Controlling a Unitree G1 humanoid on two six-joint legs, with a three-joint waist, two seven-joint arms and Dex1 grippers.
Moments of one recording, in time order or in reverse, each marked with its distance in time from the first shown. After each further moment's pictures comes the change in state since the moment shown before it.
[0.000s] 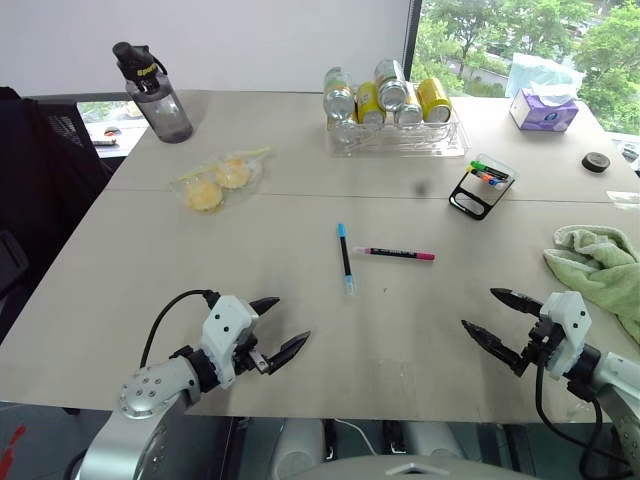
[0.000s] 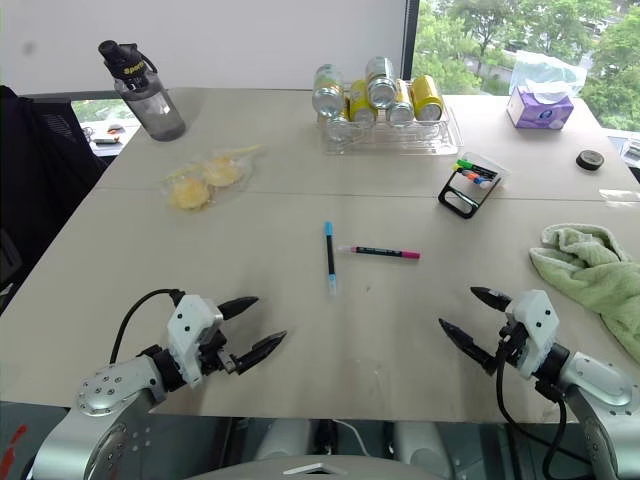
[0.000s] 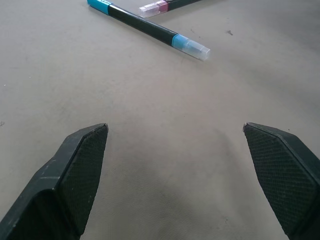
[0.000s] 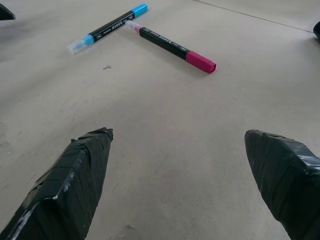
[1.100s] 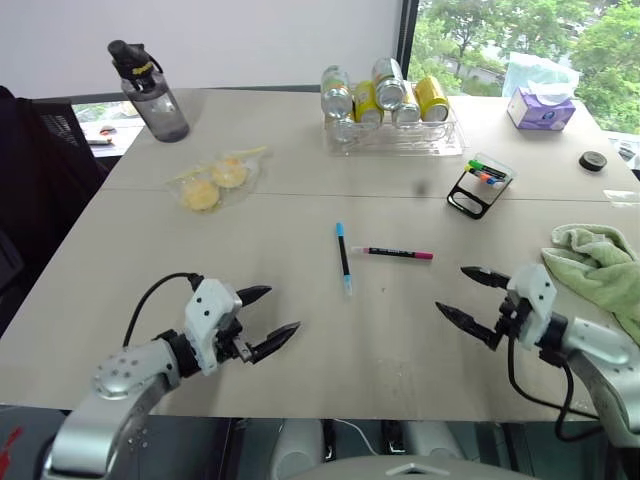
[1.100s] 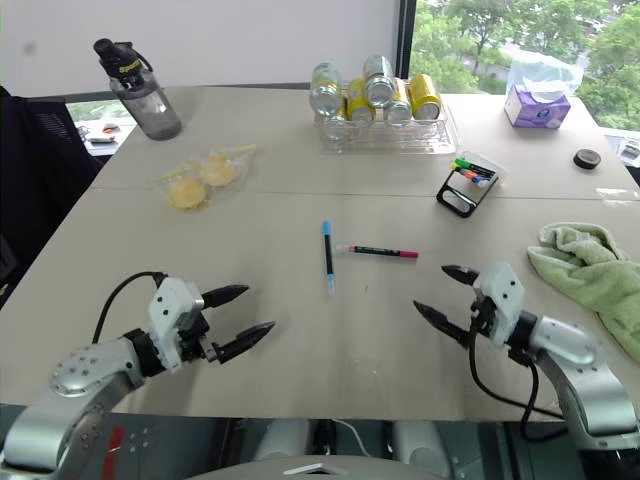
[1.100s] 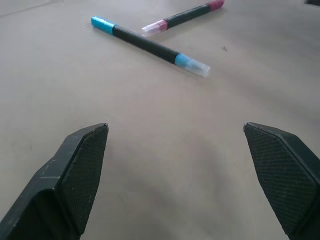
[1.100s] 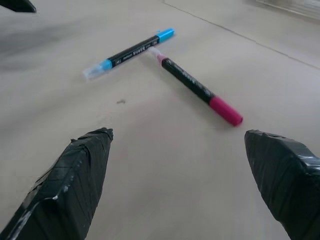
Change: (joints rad) left arm -0.072 0.149 0.130 0.014 -0.165 0.073 -0.146; right arm -0.347 -0.020 0.185 0.086 -0.067 0.091 0.029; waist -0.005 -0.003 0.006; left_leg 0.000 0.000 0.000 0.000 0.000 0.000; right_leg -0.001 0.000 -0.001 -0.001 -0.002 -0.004
